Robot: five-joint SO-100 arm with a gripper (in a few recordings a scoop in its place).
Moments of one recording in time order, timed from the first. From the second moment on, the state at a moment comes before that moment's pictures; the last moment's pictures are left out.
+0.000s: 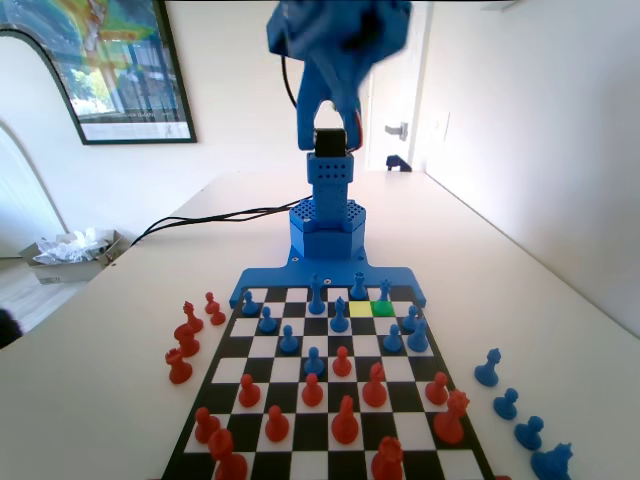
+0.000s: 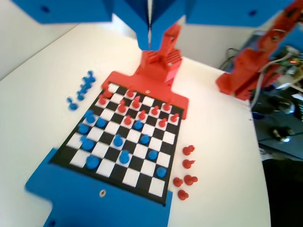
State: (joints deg) arm 7.5 128.9 95.3 96.0 -115.6
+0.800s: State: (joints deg) arm 19.6 154.7 109.3 90.2 -108.5
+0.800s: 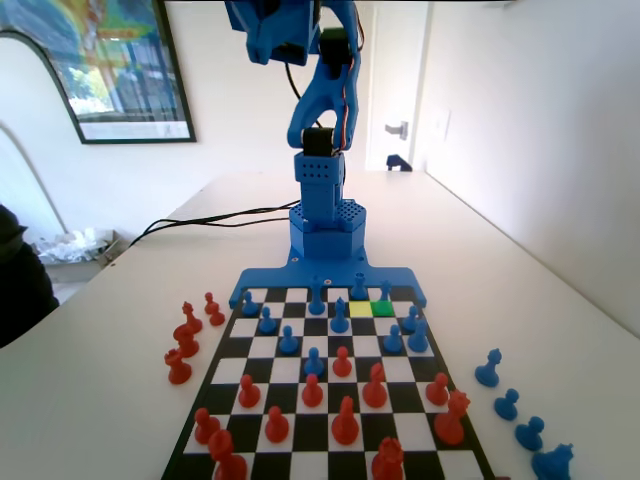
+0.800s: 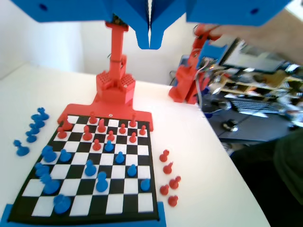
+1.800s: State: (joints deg) arm 7.6 169.9 121.8 93.9 -101.2
